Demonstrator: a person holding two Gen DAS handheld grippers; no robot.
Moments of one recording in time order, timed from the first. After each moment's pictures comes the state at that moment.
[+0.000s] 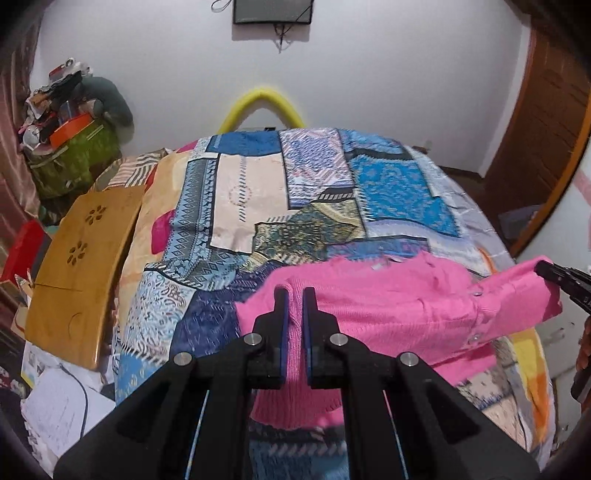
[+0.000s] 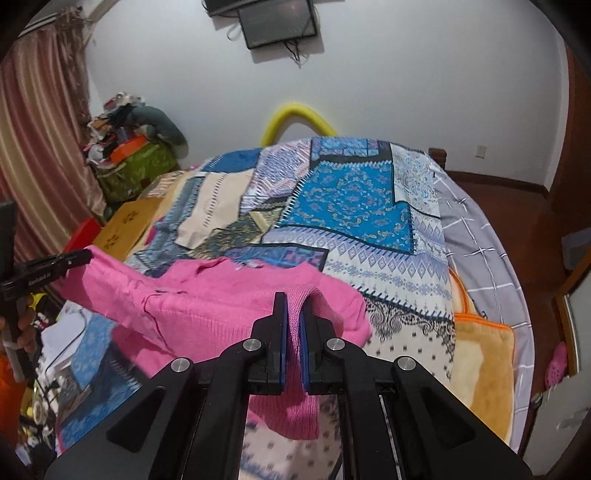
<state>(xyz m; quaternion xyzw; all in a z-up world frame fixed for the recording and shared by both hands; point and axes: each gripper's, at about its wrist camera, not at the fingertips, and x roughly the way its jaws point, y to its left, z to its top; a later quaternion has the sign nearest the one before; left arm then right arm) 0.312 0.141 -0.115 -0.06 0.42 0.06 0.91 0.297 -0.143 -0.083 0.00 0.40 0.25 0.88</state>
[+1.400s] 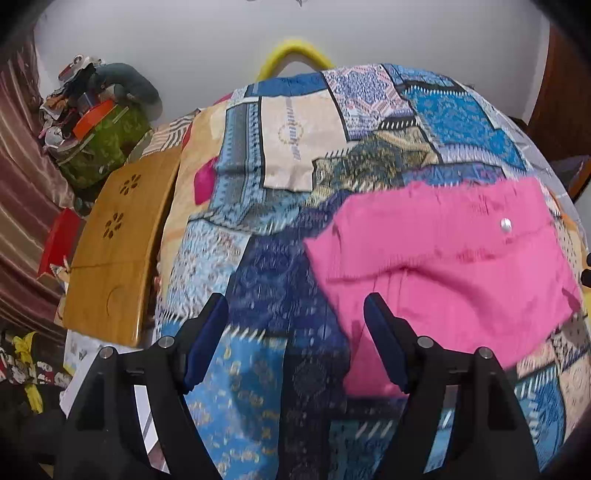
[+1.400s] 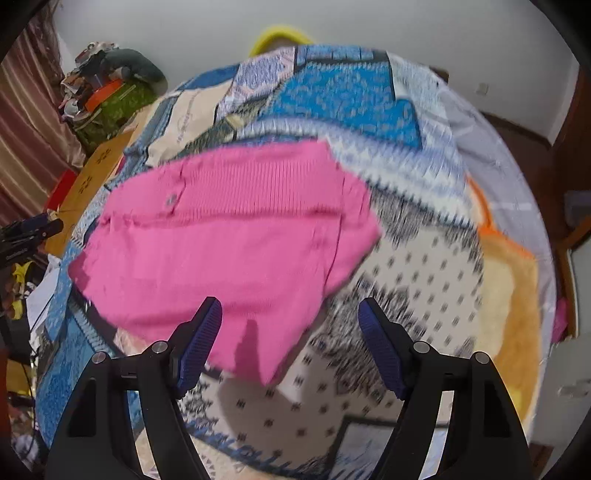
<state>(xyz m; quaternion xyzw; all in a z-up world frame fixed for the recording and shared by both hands) 0.294 0.169 -0.186 0.02 0.50 0.13 0.86 0.283 -0.146 -0.172 -0.02 0.53 0.23 0.82</state>
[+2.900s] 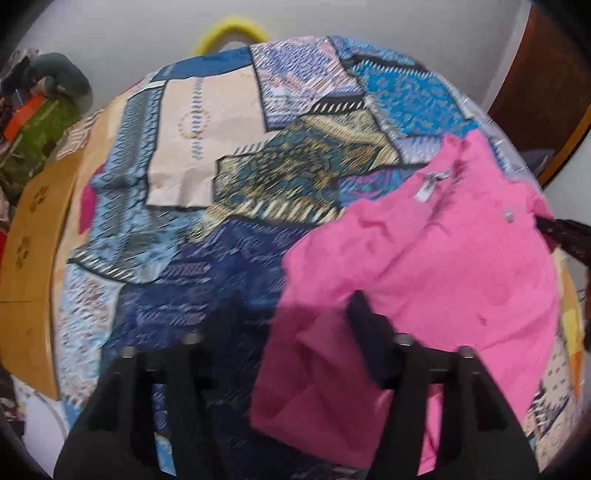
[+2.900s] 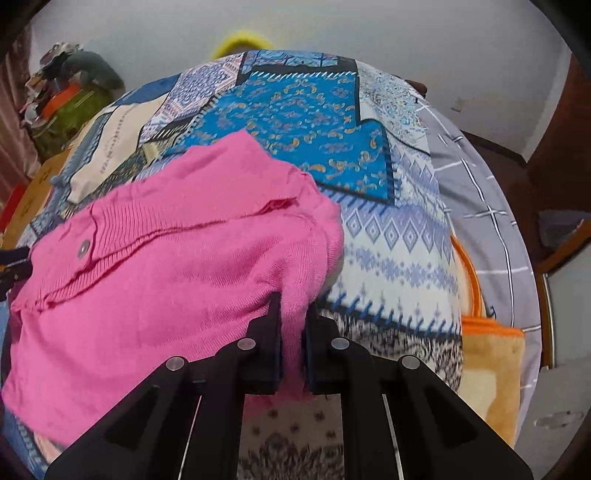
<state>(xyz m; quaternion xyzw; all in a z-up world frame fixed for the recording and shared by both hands) 0.408 0.140 -0.250 -0.04 0.52 0.01 0.85 0.398 -0.140 -0.204 -0.07 0.49 0.16 0.85</state>
